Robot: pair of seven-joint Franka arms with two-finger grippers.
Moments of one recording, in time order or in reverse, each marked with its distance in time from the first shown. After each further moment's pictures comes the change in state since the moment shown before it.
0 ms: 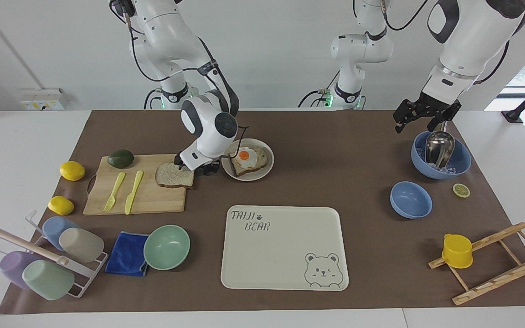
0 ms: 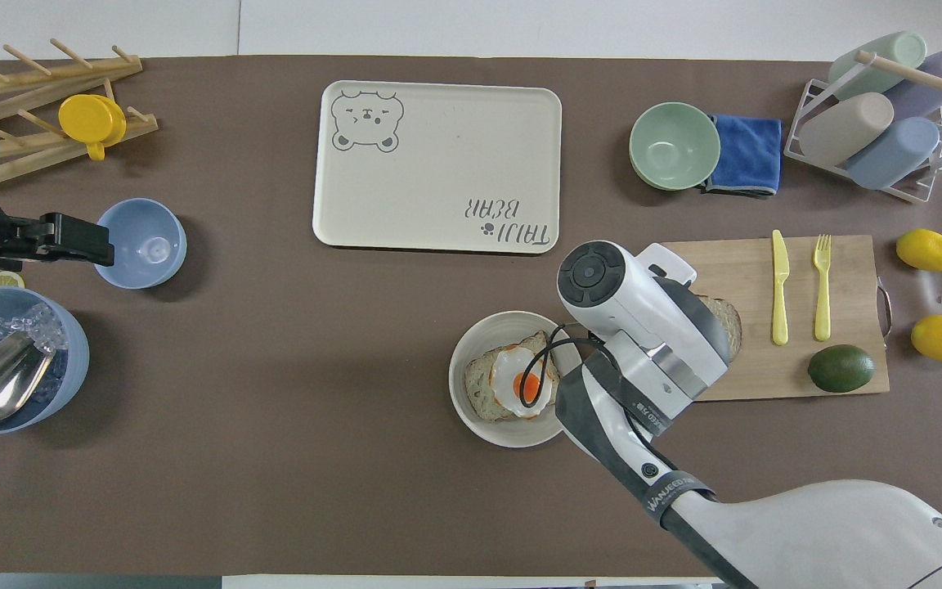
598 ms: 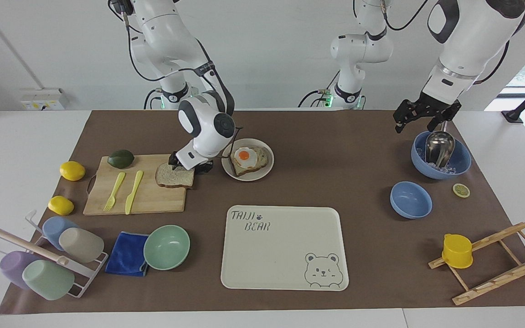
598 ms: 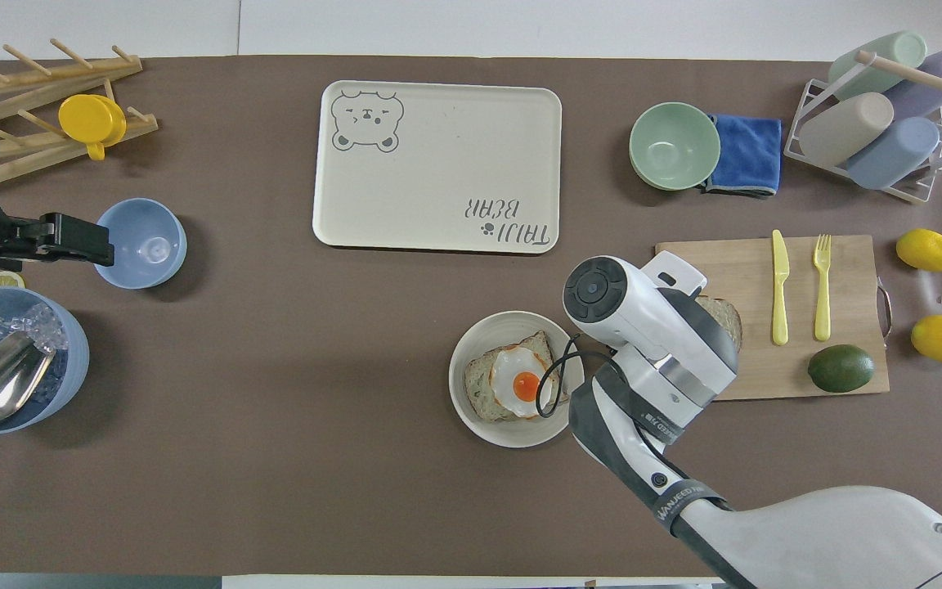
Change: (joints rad) left arm 0.000 0.000 0.000 0.000 0.000 0.000 0.000; right arm -0.014 -0.016 -0.001 -0.044 -0.067 0.001 0.000
